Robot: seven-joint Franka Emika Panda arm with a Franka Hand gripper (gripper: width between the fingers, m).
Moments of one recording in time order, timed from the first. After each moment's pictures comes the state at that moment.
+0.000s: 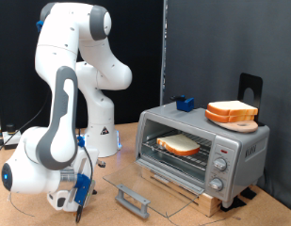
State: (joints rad) arm -0.56 0.58 -0.06 -2.15 0.60 1.57 -0.52
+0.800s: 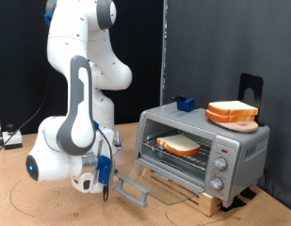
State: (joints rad) arm -0.57 0.43 0.01 -2.29 0.67 1.43 -0.59
